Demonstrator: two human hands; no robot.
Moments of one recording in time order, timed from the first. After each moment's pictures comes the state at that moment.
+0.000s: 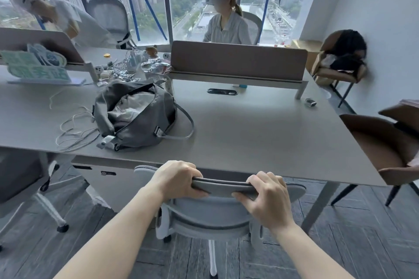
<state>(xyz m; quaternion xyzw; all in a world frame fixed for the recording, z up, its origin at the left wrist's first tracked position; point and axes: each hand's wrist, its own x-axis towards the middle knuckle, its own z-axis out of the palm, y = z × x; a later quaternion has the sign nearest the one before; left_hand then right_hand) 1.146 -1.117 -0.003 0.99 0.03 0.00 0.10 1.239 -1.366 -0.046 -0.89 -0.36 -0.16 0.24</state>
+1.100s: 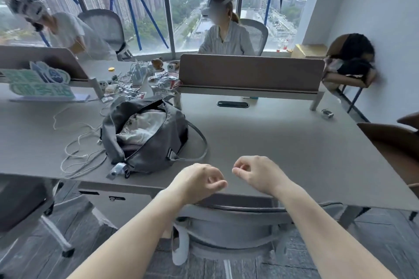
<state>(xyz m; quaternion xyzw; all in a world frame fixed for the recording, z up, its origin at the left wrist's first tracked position) 1.199 -1.052 0.022 0.97 0.06 0.00 0.24 1.322 -1.226 0.033 -0.89 -0.36 0.15 0.22</state>
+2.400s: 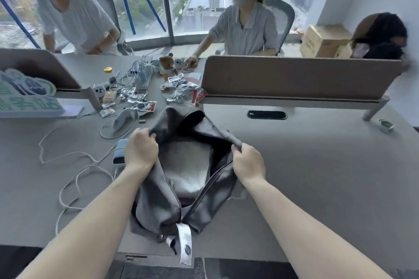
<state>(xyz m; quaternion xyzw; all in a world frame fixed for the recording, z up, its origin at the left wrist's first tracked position) 1.339 -0.670 0.003 0.88 0.37 0.20 0.21 1.437 -0.908 -0.008 -0.92 -0.09 0.09 0.37</state>
